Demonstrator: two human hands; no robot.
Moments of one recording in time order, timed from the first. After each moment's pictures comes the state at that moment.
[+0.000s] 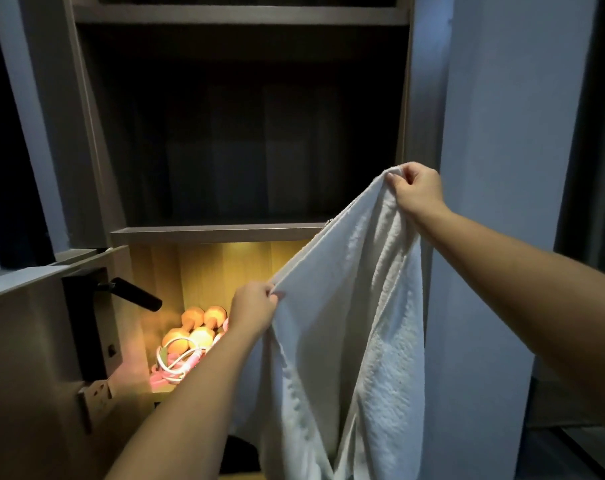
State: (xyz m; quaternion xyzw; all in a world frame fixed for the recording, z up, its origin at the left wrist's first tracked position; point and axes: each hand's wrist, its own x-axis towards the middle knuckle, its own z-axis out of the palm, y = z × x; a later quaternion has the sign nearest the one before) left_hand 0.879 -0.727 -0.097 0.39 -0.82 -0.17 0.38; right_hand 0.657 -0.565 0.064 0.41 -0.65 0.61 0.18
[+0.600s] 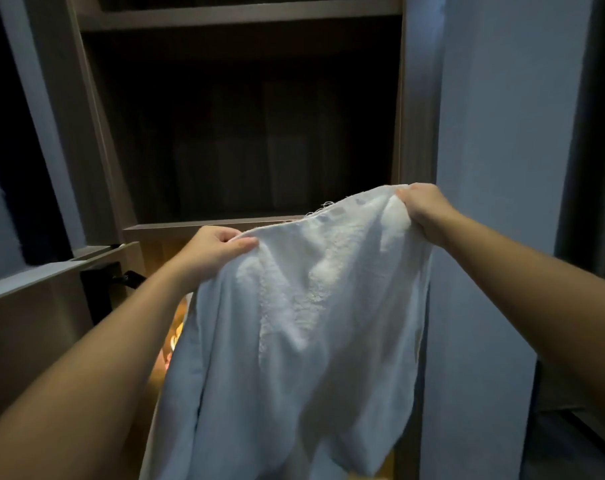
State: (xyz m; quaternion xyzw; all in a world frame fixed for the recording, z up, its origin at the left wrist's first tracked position) left_hand 0.963 -0.698 0.001 0.25 -0.83 -0.35 0.37; right_hand 0.659 -0.537 0.037 0.35 -0.71 0.62 -0.05
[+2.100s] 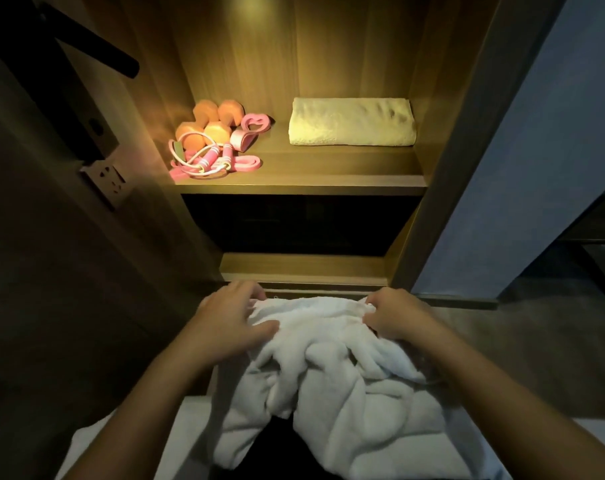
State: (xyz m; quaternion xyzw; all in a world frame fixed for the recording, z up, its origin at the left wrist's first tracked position) left_hand 1.041 -0.602 -0.294 0.41 -0.86 -0.29 -0.01; right_hand 0.778 -0.495 -0.353 0.46 -0.84 0.03 -0.28
